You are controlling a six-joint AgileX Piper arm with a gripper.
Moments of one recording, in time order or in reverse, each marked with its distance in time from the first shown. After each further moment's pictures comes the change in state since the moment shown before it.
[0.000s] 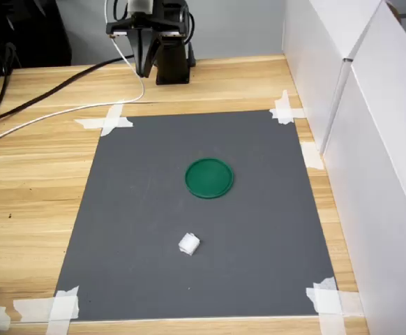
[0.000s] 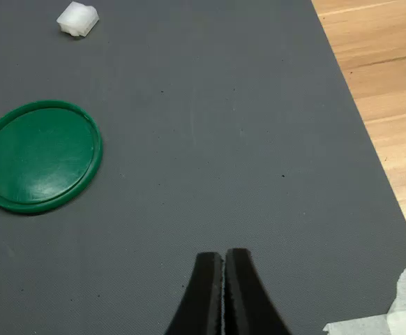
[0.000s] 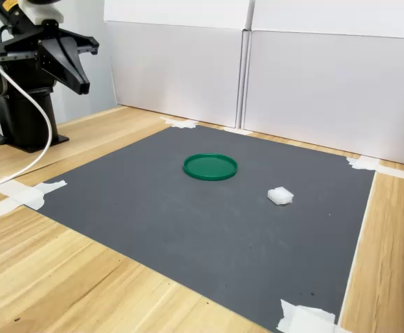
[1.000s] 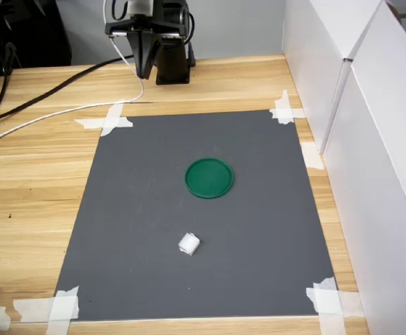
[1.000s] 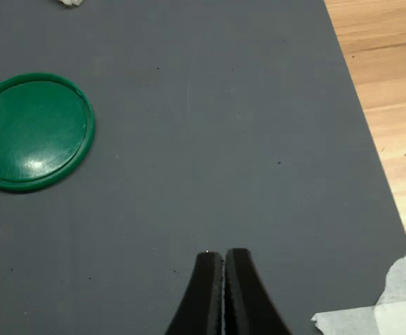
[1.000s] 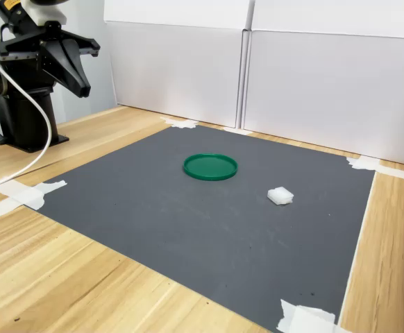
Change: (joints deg) arm 0.0 6.7 -3.5 0.0 1.5 -2.9
